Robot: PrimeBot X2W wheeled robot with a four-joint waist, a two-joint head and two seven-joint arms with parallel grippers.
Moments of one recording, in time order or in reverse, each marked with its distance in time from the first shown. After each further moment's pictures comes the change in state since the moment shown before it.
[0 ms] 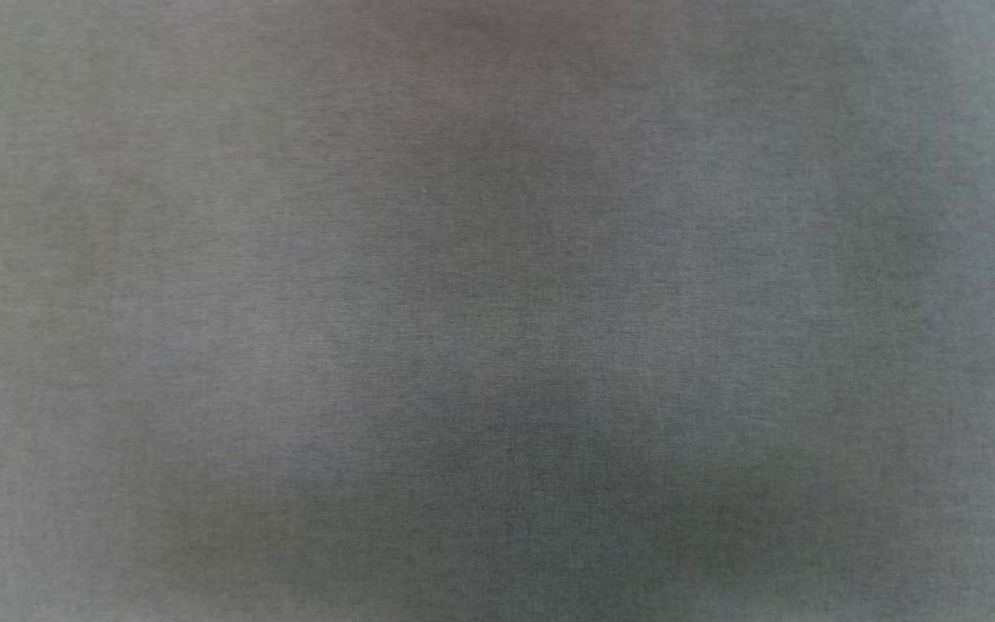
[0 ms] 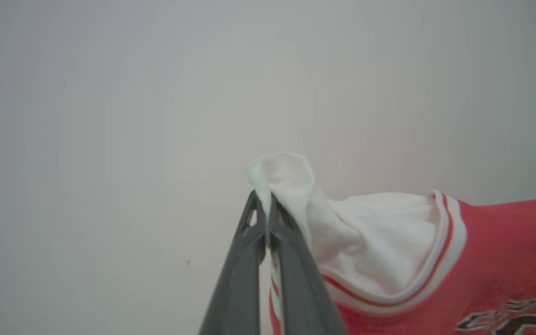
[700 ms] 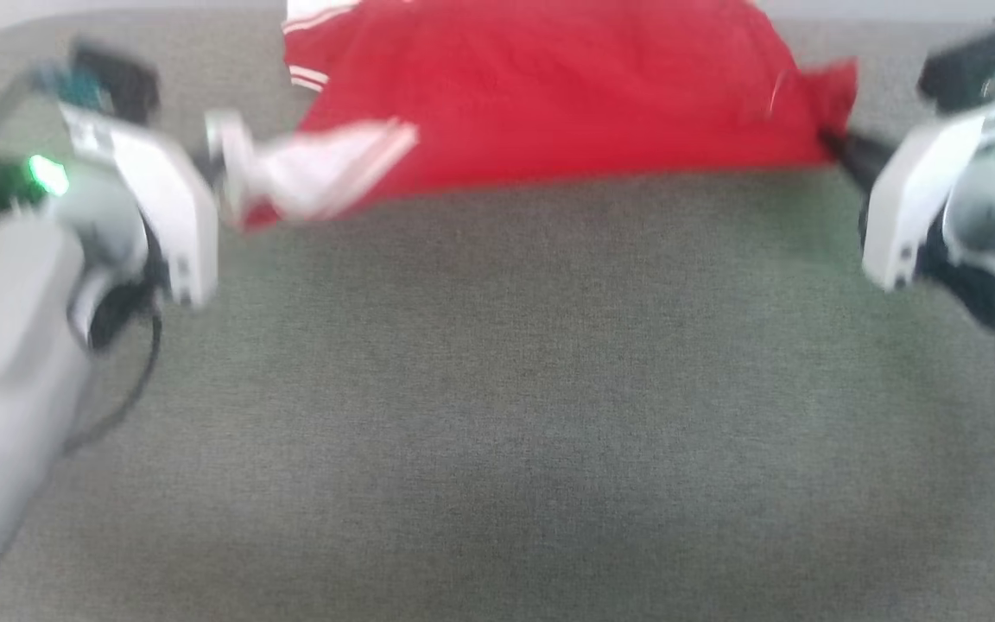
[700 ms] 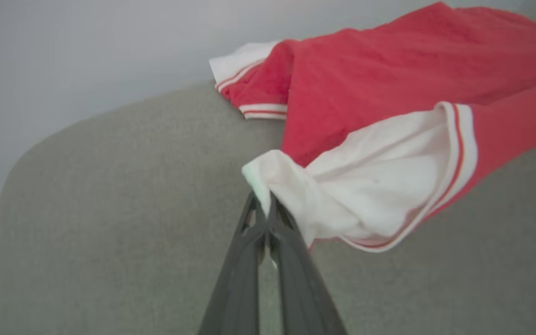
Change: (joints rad) left arm 0.725 0.054 -0.117 -0.089 -0.242 -0.059 0.411; right arm 0.591 -0.157 0.236 -0.246 0.406 0.000 0.225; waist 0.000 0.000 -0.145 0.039
